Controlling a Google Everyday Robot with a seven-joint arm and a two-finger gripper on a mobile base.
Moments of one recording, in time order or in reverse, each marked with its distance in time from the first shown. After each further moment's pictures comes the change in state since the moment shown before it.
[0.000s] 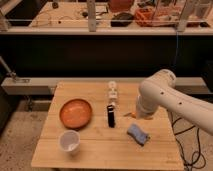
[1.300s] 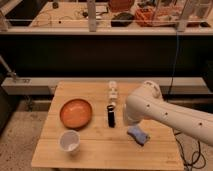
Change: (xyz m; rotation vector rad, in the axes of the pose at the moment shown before) arm -0.064 0.008 0.030 0.036 -0.055 -0.113
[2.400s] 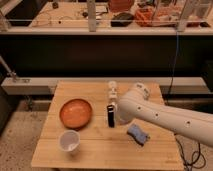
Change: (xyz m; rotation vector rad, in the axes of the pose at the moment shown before) arm -0.035 -0.019 0.019 0.053 -0.051 -0.089
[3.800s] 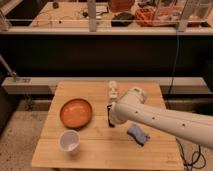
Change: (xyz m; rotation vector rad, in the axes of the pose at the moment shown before) arm -0.014 -0.022 0.019 0.099 -0.038 -0.032
